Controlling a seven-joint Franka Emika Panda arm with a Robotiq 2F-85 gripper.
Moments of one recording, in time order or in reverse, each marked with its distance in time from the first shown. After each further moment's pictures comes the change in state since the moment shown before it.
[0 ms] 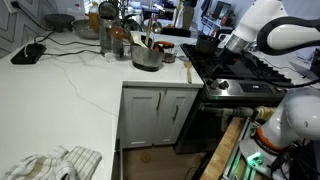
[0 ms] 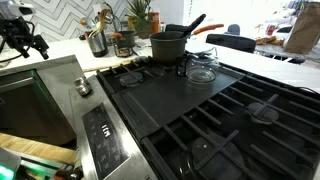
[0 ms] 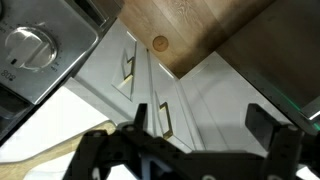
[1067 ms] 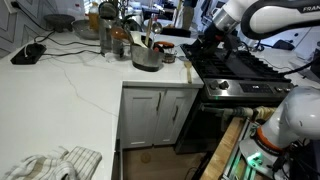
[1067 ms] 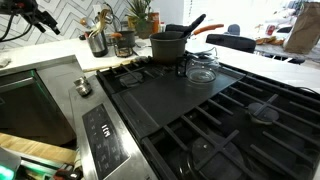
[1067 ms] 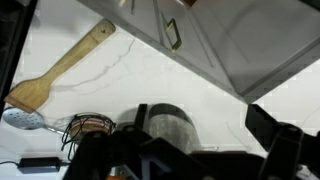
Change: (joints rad) arm -0.071 0.216 0.113 0.240 -0.016 0.249 0.258
